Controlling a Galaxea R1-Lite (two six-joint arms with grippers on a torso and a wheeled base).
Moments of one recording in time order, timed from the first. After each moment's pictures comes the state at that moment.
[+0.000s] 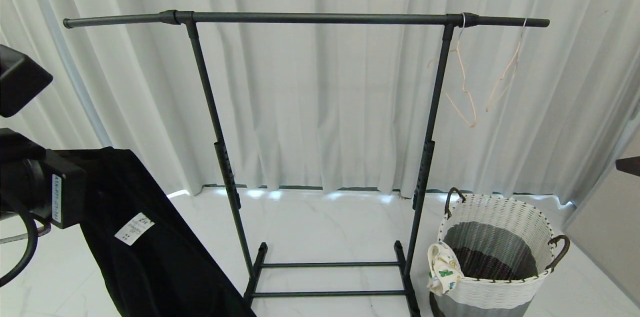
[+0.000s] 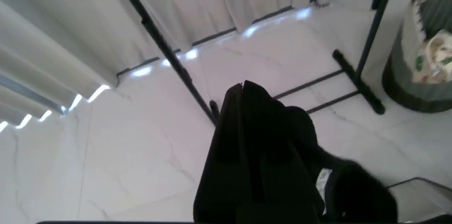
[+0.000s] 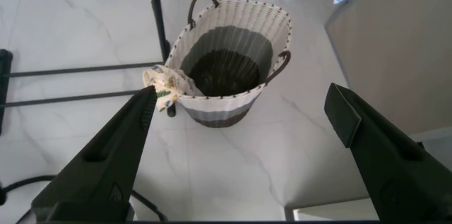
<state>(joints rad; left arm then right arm) -0.16 1.09 -0.91 0.20 -0.10 0.30 0.46 1.15 -1.25 0.70 -0.53 0.23</state>
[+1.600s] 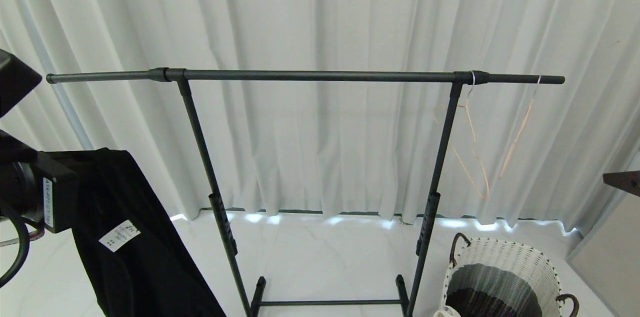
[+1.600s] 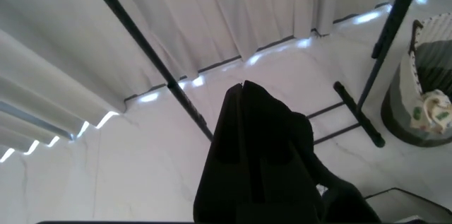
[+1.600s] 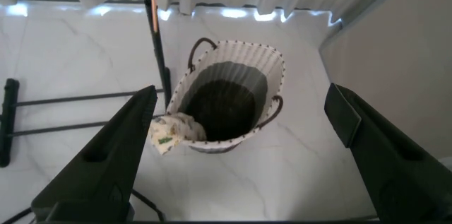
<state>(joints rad) -0.16 1.07 -0.90 0.20 -0.11 0.30 0.39 1.13 -1.11 0.56 -0.48 0.17</state>
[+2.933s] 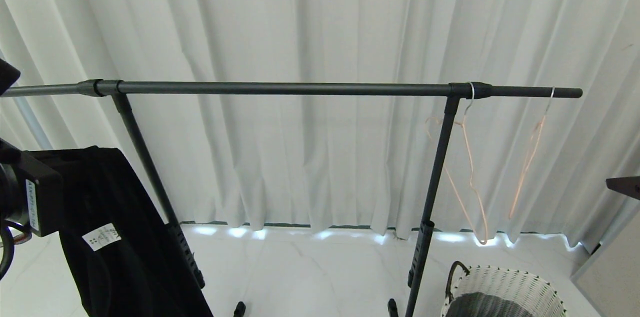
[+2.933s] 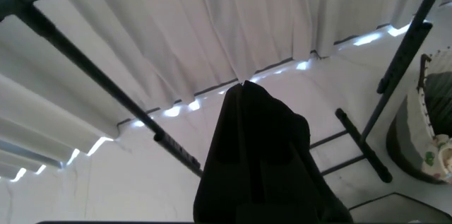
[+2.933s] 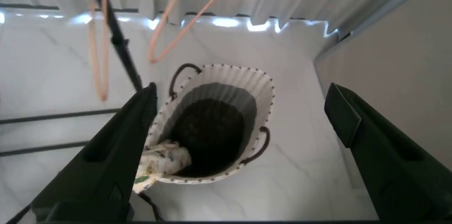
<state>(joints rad) -0.16 1.05 -0.90 0.20 -0.12 0.30 0.33 1.13 -1.10 0.57 -0.42 0.13</state>
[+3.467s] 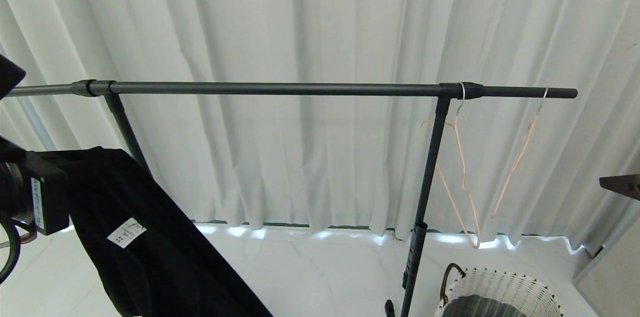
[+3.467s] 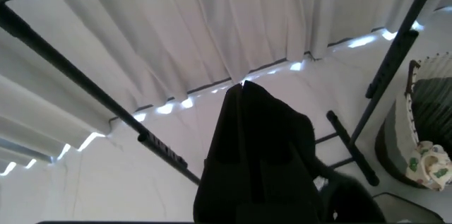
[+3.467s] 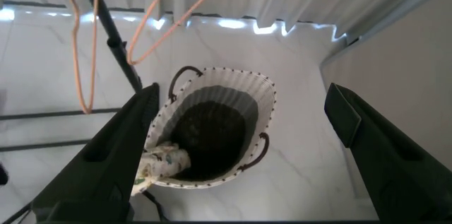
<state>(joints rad) -0.16 1.05 -0.90 0.20 -0.12 0.27 0.33 1.15 -1.10 0.55 -0.39 0.12</state>
